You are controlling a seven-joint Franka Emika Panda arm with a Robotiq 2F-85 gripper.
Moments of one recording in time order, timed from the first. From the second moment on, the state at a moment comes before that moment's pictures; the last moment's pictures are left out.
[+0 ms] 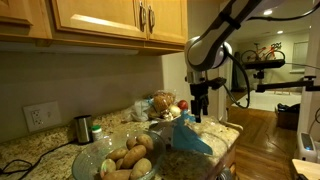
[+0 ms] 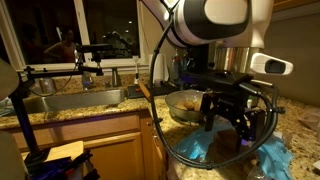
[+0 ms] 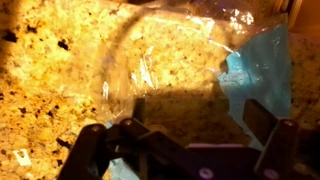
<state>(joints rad) -0.16 0.06 -0.19 -2.26 -0.05 2.27 -0.24</state>
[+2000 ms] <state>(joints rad) -0.17 0.41 -0.13 -1.99 -0.05 2.31 -0.28</state>
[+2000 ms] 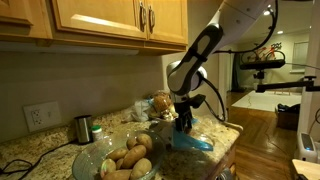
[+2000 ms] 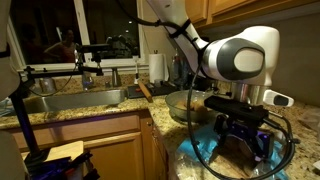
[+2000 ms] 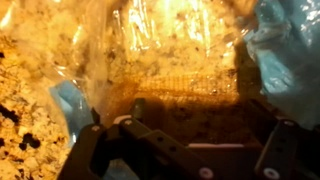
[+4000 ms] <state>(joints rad) -0.25 0.54 -0.13 -1.81 -0.06 2.33 -0.39</state>
